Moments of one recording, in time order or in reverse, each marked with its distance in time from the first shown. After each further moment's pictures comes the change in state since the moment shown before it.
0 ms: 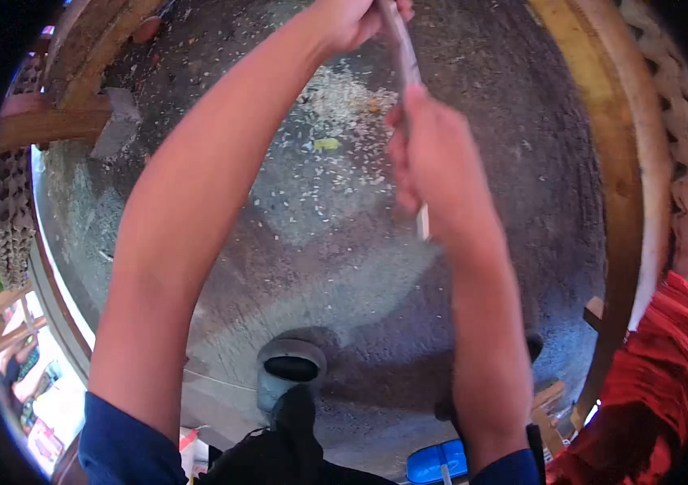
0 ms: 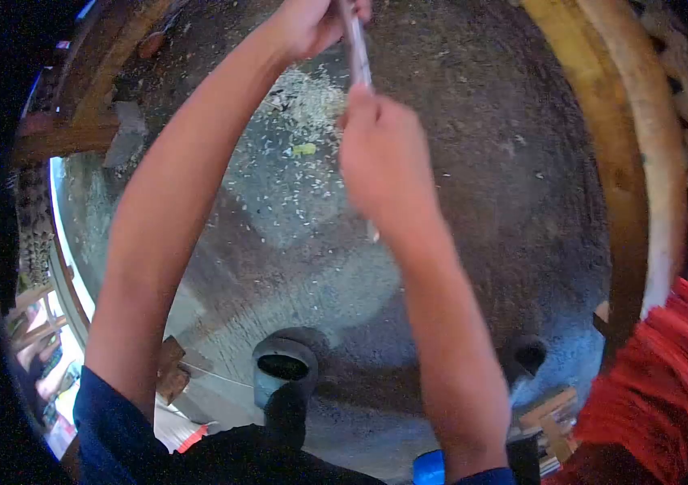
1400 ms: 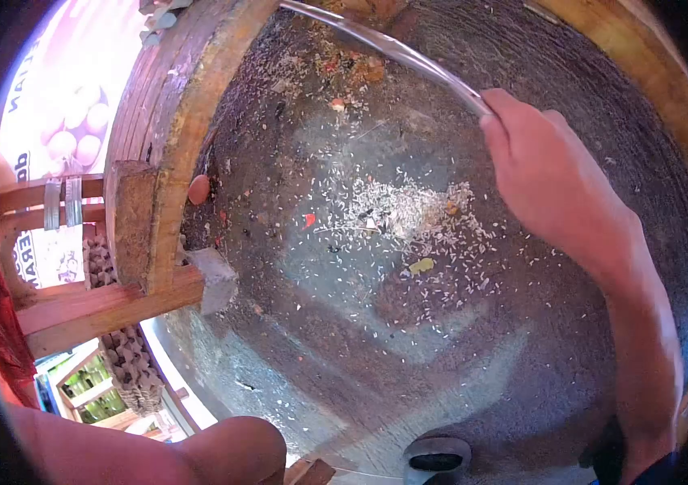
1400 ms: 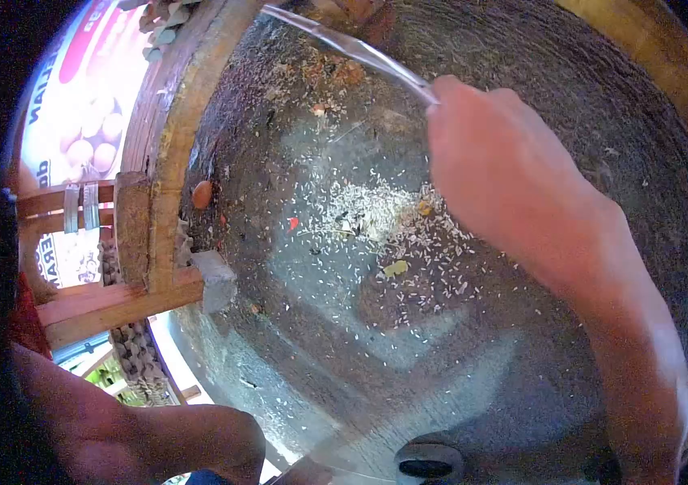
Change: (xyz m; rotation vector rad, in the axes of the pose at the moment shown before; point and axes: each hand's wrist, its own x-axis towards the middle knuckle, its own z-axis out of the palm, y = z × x) left_hand -0.321 0.158 0.016 1.938 0.460 1.176; right_hand 0.056 -0.030 -0.038 -0.716 0.222 -0.295
